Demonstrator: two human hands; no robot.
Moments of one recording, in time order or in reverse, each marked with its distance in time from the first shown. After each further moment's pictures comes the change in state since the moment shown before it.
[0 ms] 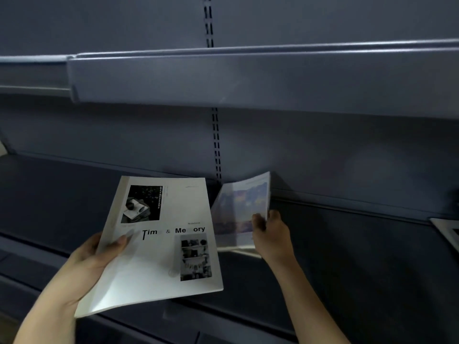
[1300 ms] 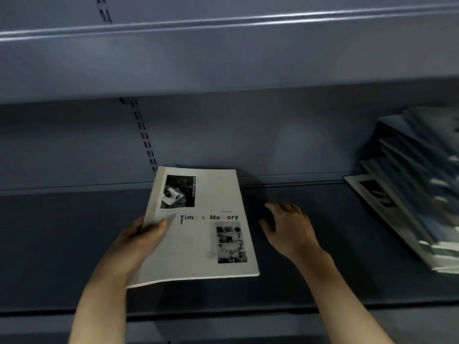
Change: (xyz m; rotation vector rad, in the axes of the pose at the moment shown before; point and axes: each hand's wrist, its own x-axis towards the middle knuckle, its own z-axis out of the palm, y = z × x) left_hand 0.016 0.012 0.142 0.109 -0.345 0.078; right_hand -0.017 0.058 -0.108 -0.782 0.093 -0.027
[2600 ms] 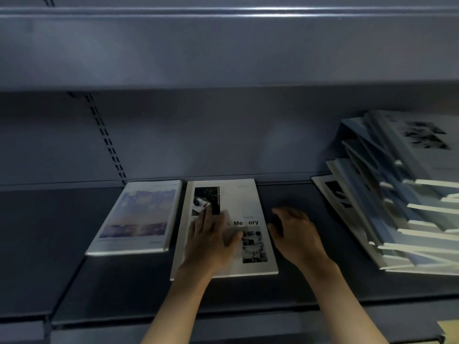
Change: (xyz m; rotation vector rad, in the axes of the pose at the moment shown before) left_hand 0.006 -0.020 0.188 1.150 -0.240 0.365; right_hand -0.009 0.089 -0.017 0.037 0.033 0.087
